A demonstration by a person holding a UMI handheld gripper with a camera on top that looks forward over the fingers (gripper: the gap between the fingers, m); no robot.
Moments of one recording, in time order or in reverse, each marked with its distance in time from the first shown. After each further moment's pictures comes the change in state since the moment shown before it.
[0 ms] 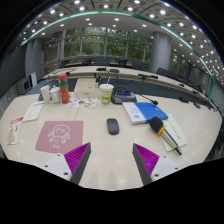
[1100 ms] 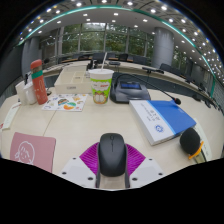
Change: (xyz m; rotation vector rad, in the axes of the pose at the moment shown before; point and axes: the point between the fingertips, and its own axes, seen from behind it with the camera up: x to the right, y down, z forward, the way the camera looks) arm 0.000 -0.025 0.262 -0.027 -0.007 0.009
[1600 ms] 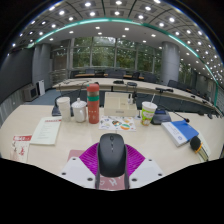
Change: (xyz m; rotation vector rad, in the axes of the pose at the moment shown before) arm -0.232 -0.061 -0.163 0.170 -0.070 -0.023
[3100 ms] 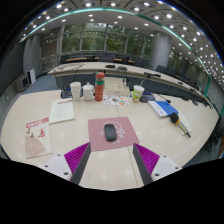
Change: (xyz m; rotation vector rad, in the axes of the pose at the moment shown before) arm -0.077 0.051 -0.220 -0.211 0.141 0.023
